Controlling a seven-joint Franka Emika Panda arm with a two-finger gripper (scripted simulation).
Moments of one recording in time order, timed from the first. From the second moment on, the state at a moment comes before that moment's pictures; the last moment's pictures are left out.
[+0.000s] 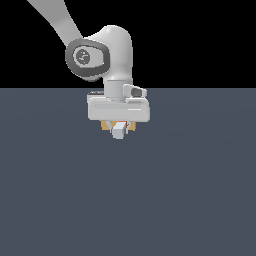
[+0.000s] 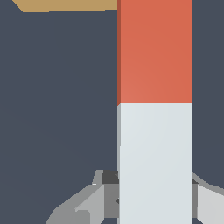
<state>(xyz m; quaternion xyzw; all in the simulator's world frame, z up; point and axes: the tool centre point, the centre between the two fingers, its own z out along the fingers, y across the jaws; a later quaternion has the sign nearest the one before) -0.030 0.110 0.053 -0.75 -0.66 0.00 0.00</state>
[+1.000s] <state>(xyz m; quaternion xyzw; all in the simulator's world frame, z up) -0.033 0.144 0.054 -0.74 -0.67 0.00 0.00</state>
